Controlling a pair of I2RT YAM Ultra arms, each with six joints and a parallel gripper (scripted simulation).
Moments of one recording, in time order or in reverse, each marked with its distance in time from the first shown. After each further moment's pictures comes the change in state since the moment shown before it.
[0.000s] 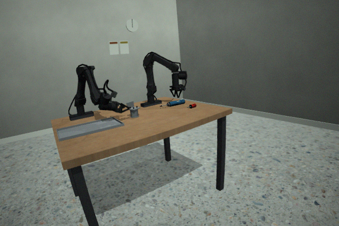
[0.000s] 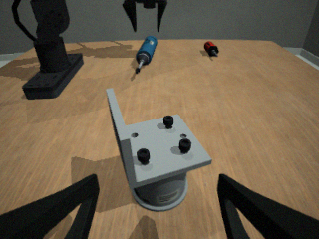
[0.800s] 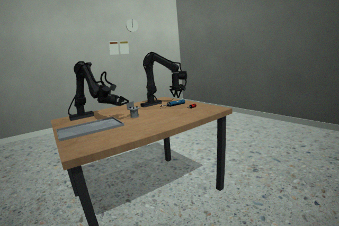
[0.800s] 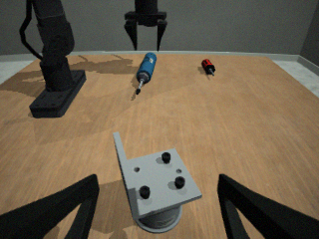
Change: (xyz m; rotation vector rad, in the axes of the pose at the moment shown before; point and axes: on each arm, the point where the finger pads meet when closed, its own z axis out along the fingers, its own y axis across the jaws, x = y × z) left arm 0.000 0.000 0.000 0.000 0.000 0.000; right arm -0.048 -0.001 -0.012 0.004 -0.007 -0.018
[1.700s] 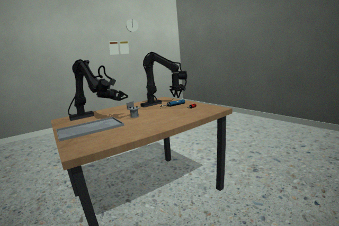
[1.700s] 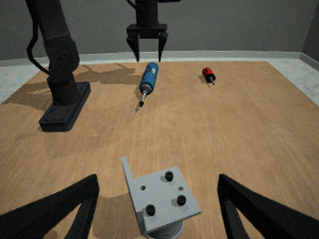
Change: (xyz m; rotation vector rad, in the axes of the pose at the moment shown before) left arm 0.000 0.000 0.000 0.000 0.000 0.000; right arm -0.035 0.001 -0.010 -0.007 0.009 0.026
